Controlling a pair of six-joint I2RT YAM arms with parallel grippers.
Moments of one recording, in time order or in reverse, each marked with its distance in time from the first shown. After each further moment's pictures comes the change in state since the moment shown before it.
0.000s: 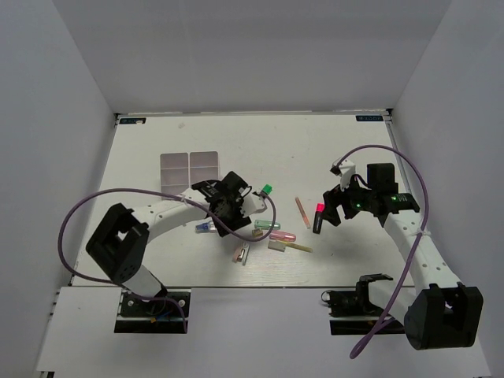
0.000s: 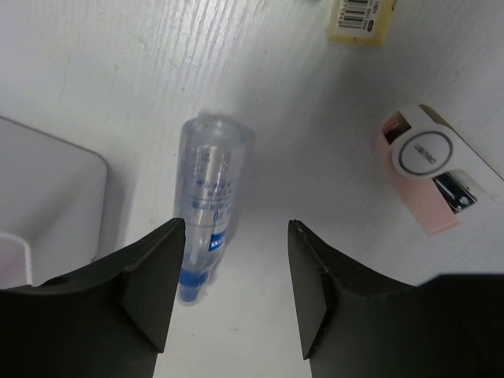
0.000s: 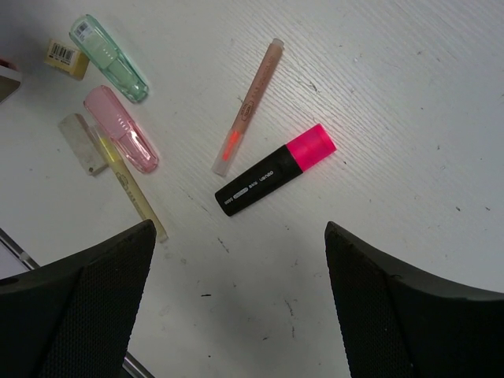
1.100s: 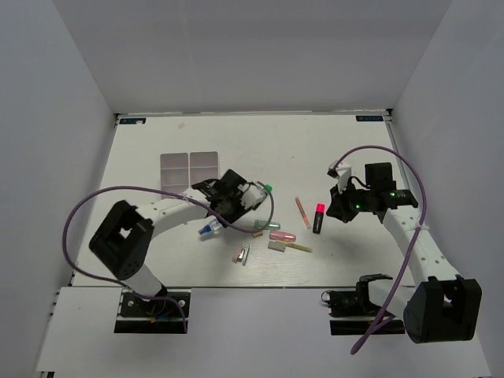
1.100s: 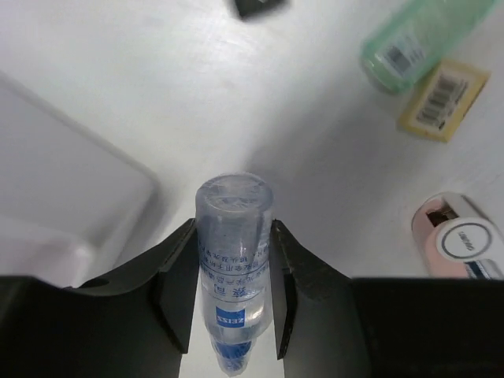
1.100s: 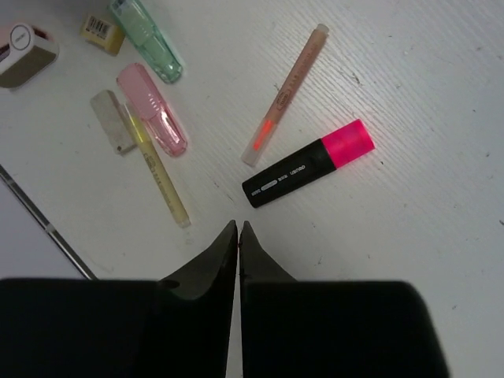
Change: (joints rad) left arm 0.014 0.089 -0.022 0.182 -0.080 -0.099; right arm 0.000 0.034 0.016 -0.063 -0.064 -0.053
